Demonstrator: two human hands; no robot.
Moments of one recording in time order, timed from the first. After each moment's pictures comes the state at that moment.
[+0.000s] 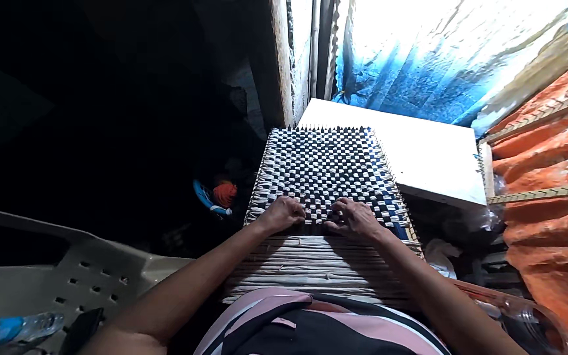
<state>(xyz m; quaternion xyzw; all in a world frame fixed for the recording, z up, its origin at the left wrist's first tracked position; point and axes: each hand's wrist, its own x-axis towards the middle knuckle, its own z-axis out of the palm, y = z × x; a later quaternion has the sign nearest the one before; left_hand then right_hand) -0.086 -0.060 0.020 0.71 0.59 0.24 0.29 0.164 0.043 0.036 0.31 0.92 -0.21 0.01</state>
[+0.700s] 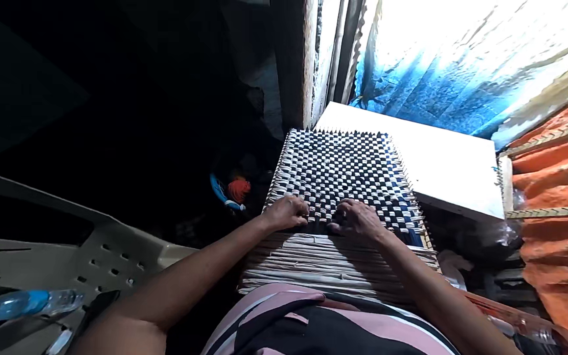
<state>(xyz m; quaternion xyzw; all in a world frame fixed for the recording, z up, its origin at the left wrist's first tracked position) -0.116 -0.075 0.020 0.74 0.59 0.19 0.25 0.137 0.033 0.035 0.31 0.93 -0.20 0.01</state>
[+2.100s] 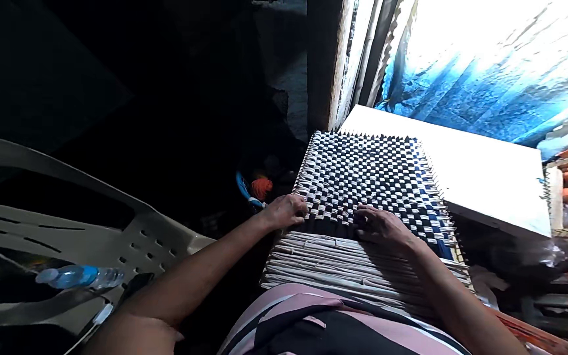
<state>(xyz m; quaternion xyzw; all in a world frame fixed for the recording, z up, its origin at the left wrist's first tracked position) -0.164 -0.115 0.027 0.75 0.61 0.15 0.20 0.143 0.043 0.028 0.25 0.93 -0.27 0.03</state>
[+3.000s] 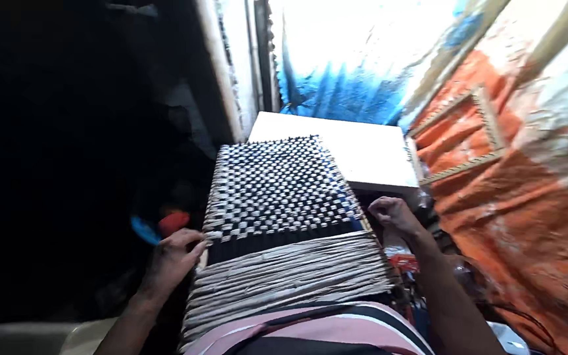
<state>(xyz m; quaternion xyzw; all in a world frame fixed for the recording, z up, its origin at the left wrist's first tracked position) -0.164 -0.155 0.017 0.65 0.69 0.31 0.09 0.343 0.060 0.084 0.50 0.82 -0.22 -0.14</state>
